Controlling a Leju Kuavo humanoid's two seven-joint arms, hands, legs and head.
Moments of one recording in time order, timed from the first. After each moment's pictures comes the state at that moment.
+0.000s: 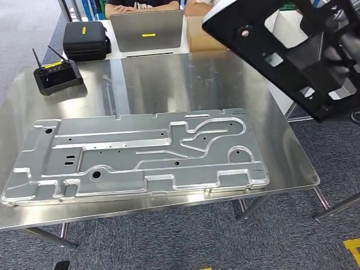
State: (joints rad) left arm -0.13 -0.14 1.21 -0.20 -1.13 -0.12 -0.32; right arm -0.88 -0.64 0.21 -1.55 -0.04 0.32 0.01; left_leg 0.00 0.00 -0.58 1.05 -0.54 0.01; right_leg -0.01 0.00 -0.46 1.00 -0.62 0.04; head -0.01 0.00
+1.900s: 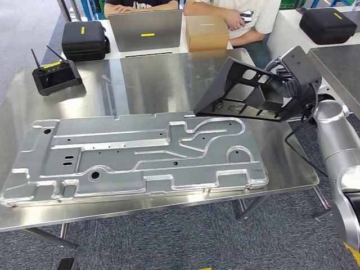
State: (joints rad) left arm -0.12 -0.15 1.15 -0.20 -1.12 -0.12 -0.36; right arm -1.04 -0.35 0.40 -0.69 0.20 0.20 -0.23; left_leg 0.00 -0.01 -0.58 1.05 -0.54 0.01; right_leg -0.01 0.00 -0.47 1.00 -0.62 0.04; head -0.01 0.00
